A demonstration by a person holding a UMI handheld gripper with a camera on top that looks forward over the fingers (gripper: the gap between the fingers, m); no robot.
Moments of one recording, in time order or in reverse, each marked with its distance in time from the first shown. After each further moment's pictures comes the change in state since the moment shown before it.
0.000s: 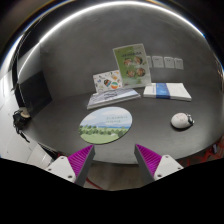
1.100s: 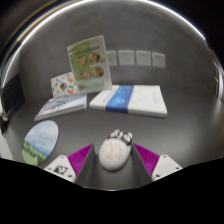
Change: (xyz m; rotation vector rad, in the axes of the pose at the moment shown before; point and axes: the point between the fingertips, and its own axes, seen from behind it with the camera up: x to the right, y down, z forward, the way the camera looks) arm 0.241 -0.074 0.087 -0.043 0.176 -0.028
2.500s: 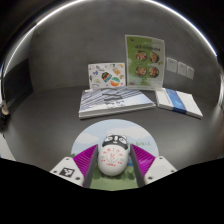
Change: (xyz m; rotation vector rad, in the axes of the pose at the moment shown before) arm -0.290 0.012 0.023 -0.037 0.043 -0.065
